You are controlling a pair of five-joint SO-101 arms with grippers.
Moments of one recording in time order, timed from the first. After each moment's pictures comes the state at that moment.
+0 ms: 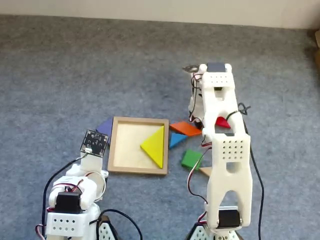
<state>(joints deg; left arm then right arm) -3.5 -101.5 96.0 75.8 -5.9 -8.6 54.2 -45.7 100.0 25.4</state>
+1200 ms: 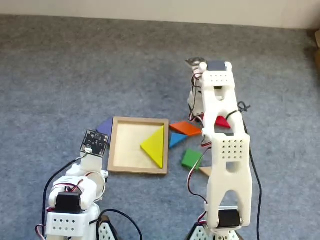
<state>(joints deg) -3.5 -101.5 96.0 75.8 -5.9 -8.7 54.4 -49.5 94.7 19.9</state>
